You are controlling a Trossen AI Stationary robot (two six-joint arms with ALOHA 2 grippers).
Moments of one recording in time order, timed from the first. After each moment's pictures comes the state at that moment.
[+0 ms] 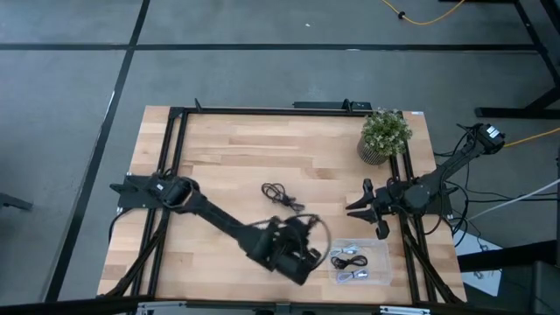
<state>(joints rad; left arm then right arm) -0.48 2.26 2.01 -0.79 -0.78 -1.29 0.66 0.62 0.07 0.46 0.50 0.28</state>
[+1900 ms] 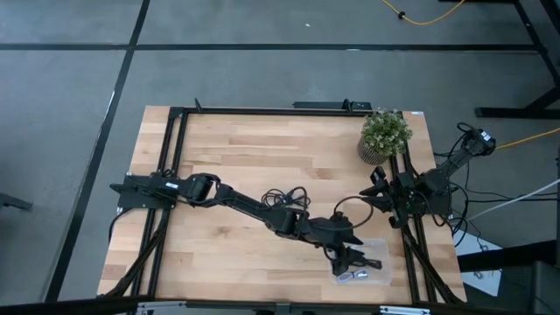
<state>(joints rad) -0.30 2.44 2.08 0.13 -0.11 -0.44 0.66 0.33 0.07 0.56 0.52 0.17</state>
